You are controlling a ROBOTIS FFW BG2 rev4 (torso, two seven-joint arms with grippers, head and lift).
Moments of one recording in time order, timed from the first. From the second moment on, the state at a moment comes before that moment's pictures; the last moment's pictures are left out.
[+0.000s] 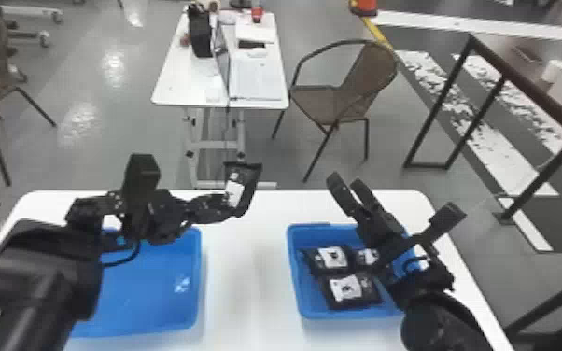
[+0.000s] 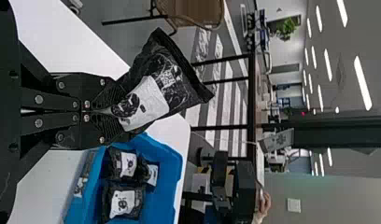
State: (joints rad) left arm -0.30 0.05 -0.06 -1.18 -0.27 -0.03 -1.05; right arm -0.06 -0.08 -0.10 -1.27 -0.68 -0.02 0.67
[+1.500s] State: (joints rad) left arm -0.48 0.00 -0.21 -0.89 -0.19 -0.12 -1.00; right arm -0.16 -0.06 0.04 -1.17 -0.66 0.02 0.67
